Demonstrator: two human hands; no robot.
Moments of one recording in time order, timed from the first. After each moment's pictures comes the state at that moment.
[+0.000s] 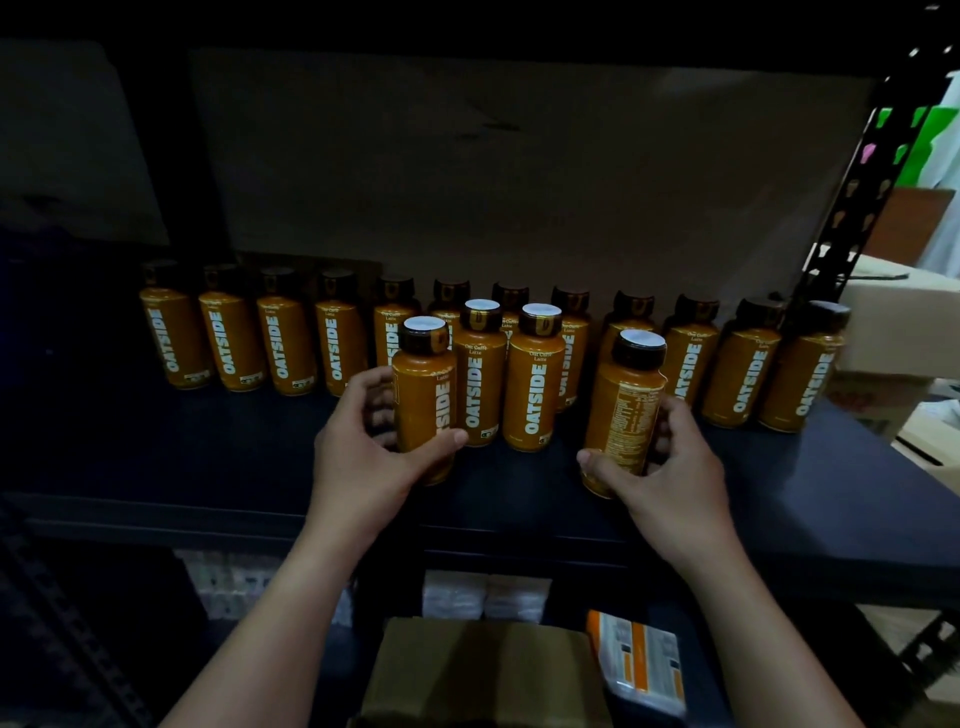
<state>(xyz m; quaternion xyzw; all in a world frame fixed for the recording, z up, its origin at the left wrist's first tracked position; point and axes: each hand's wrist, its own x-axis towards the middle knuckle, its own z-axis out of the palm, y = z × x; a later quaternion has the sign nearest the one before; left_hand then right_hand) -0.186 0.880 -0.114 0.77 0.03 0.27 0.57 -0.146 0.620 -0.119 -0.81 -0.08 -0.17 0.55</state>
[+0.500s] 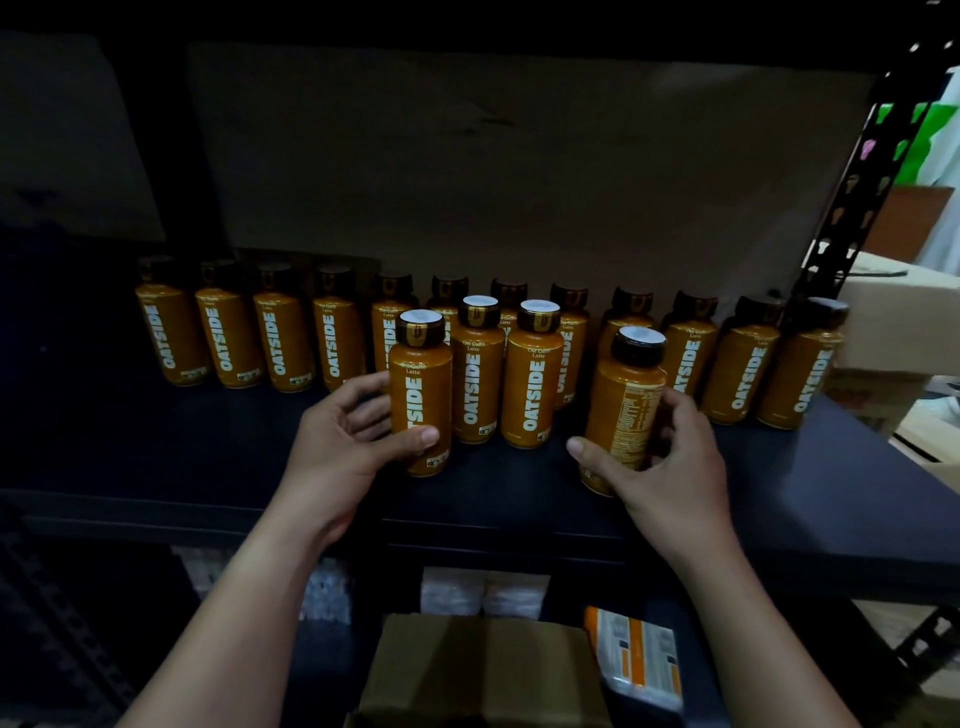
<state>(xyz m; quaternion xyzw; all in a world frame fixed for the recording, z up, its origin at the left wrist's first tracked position) -0.180 0.905 -0.113 0.68 0.02 0.16 0.71 -0.147 0.622 -0.120 -0.81 -0.07 -0.20 0.54</state>
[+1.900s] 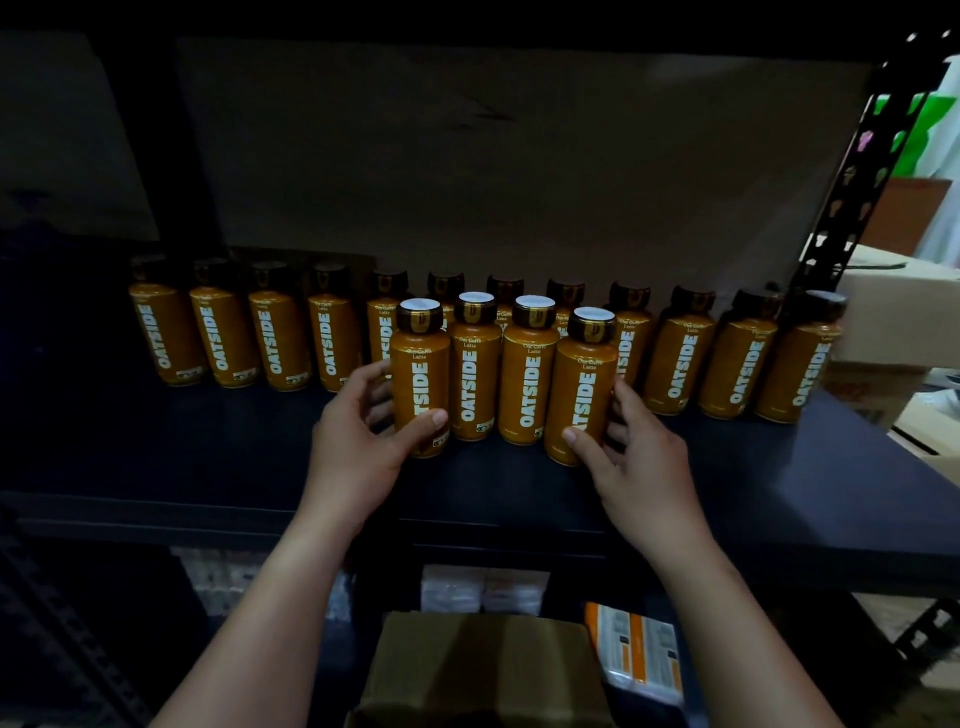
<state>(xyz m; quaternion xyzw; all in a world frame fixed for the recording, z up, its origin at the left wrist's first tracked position) -0.168 0.888 -0.117 0.76 0.04 0.24 0.60 -0.135 0.636 -0.124 -0.84 -0.12 -0.14 0.50</state>
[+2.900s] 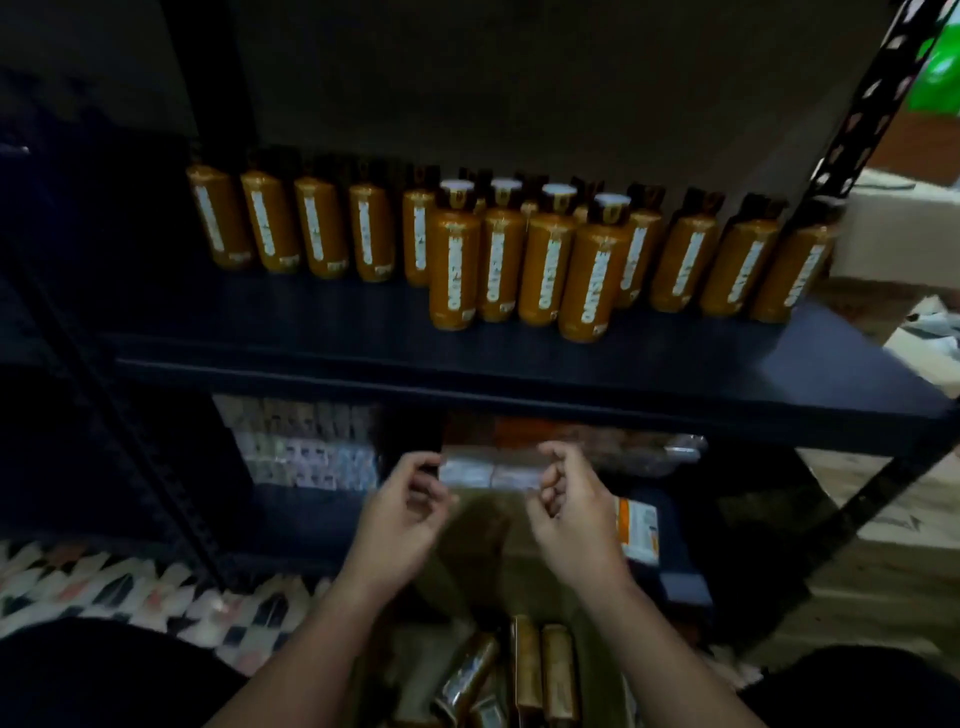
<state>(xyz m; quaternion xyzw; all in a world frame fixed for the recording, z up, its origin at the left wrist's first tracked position) -0.300 0.864 -0.263 0.80 0.06 0.12 0.59 -0.256 0.661 -0.254 -0.87 -0.14 -0.12 0.47</state>
